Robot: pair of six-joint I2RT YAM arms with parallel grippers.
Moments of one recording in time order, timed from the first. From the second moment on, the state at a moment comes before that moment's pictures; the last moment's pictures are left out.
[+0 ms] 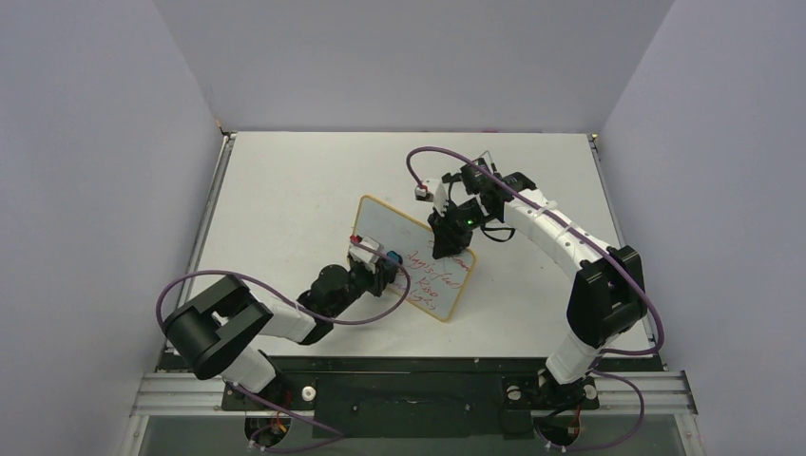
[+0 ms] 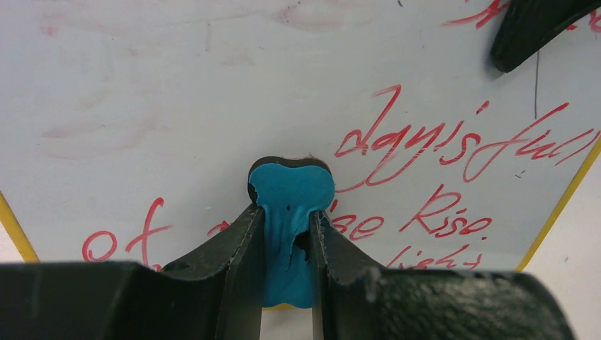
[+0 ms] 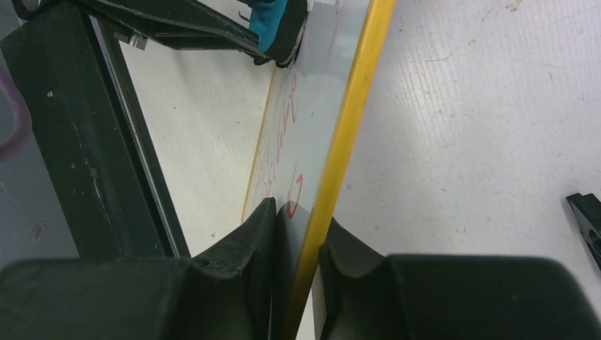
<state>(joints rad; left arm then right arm) -0.77 1.50 0.29 1.06 -0.06 -0.17 0.49 1.67 1.39 -0.90 -0.68 -0.54</state>
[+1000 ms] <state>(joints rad) -0.66 1.43 0.48 0.80 0.00 -0.19 0.48 1.67 1.39 -0.92 -0.66 -0.51</state>
